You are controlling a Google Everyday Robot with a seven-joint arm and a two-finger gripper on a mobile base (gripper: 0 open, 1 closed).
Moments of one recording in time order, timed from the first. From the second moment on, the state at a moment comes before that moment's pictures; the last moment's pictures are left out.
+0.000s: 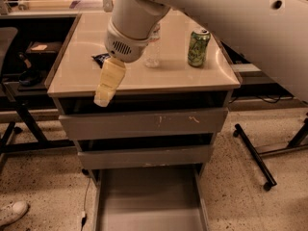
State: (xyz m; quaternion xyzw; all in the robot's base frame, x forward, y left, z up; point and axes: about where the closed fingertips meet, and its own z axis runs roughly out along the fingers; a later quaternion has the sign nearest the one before) arm 0.545 0.087 0.918 -0.62 0.75 0.09 0.21
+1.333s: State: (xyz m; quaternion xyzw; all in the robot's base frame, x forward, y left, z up) arm 0.656 0.128 0.911 -0.57 0.78 0.12 0.24
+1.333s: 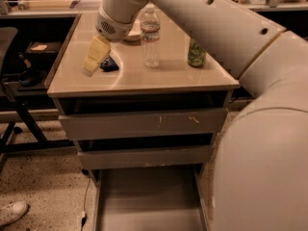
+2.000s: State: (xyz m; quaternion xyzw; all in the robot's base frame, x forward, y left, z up) arm 0.701 0.143 0.912 -0.57 0.78 0.10 0.24
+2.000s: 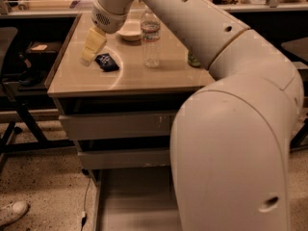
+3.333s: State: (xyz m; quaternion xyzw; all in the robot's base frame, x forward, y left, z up) arm 0.732 0.159 0.866 -0.56 0.79 0.12 0.21
